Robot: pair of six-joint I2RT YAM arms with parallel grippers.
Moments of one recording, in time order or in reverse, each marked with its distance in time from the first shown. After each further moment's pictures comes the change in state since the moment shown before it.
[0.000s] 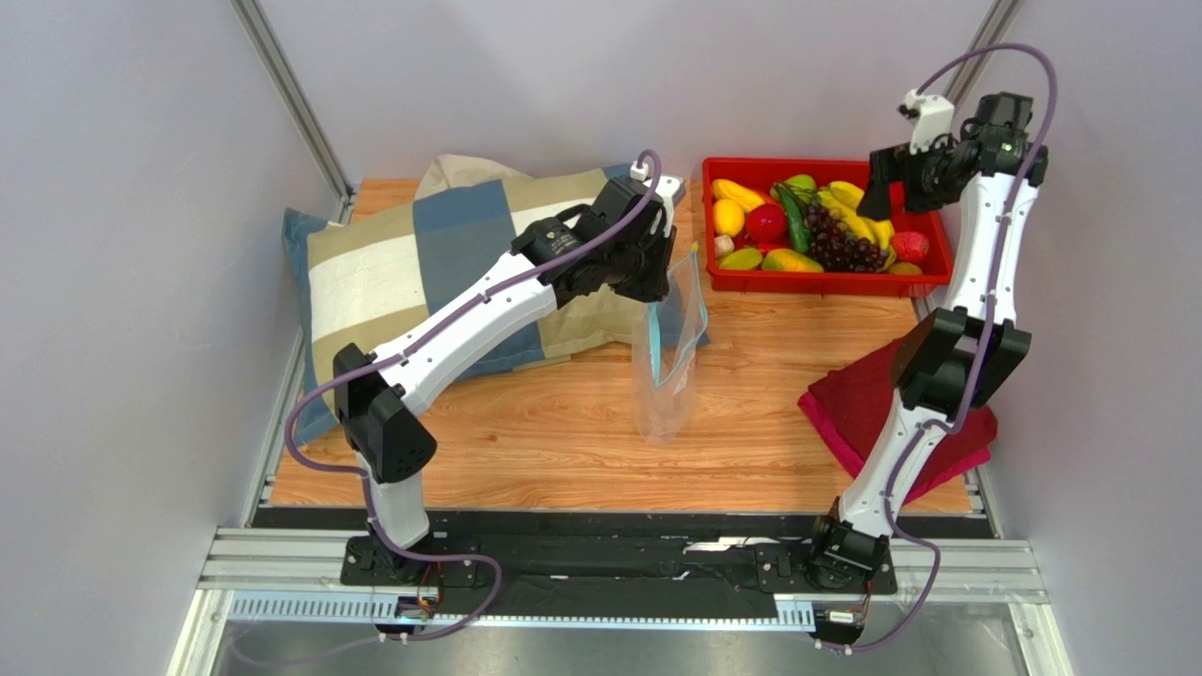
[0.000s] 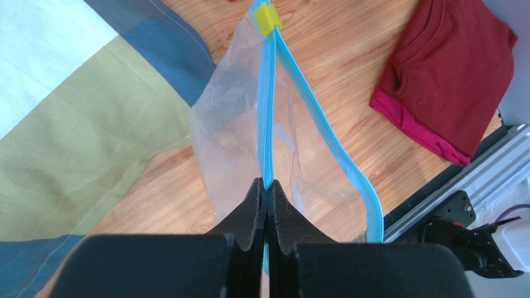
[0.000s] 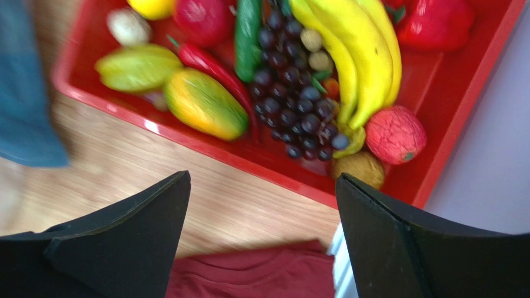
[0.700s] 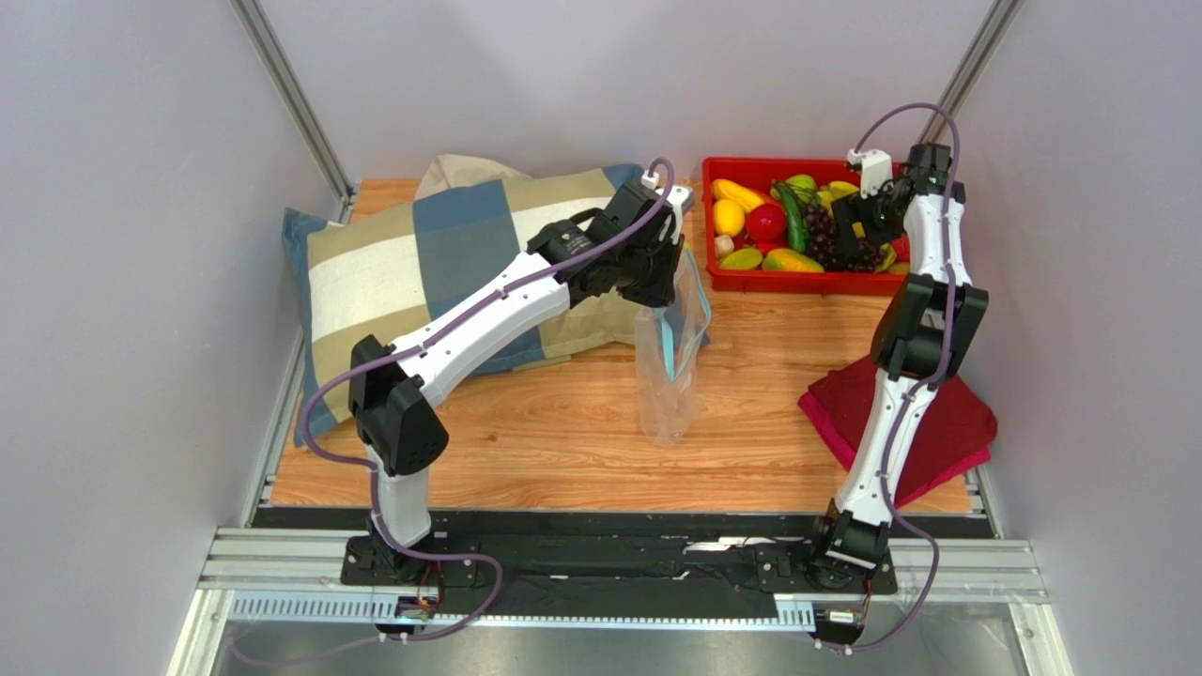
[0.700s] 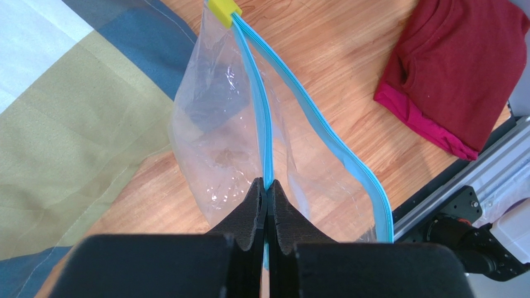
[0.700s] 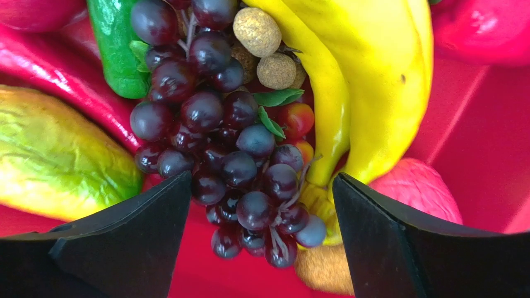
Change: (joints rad) left arm -0.001 0.053 0.000 0.016 0.034 0.009; right arm 0.047 0.320 -0.073 0.288 0.208 -0.138
